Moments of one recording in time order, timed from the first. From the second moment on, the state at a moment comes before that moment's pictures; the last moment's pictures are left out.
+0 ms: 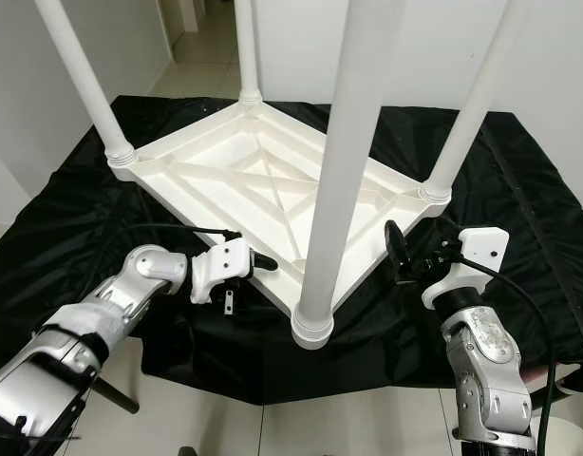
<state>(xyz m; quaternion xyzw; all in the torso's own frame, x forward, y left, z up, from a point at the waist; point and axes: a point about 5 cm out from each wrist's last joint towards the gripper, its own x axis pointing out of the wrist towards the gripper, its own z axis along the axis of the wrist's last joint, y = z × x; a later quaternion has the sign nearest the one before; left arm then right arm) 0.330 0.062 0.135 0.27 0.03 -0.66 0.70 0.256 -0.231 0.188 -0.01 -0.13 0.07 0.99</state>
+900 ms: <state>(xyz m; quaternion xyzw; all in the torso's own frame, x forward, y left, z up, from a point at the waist) 0.348 0.059 0.137 0.27 0.11 -0.67 0.68 0.255 -0.229 0.186 0.00 -0.12 0.06 0.99</state>
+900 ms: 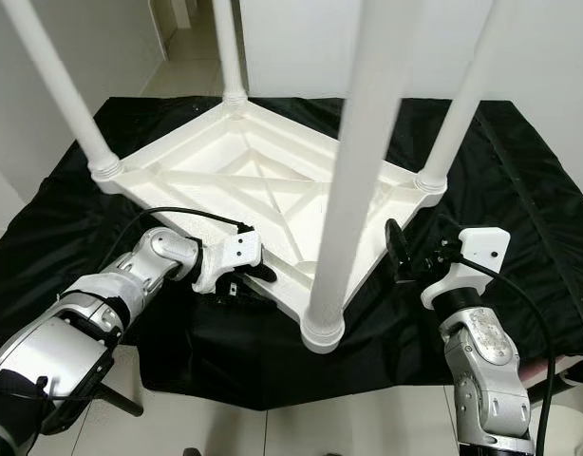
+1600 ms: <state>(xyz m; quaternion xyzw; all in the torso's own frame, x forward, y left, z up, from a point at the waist) 0.353 0.071 0.138 0.24 0.11 -0.65 0.71 0.256 -0.229 0.185 -0.01 -0.12 0.05 0.99</state>
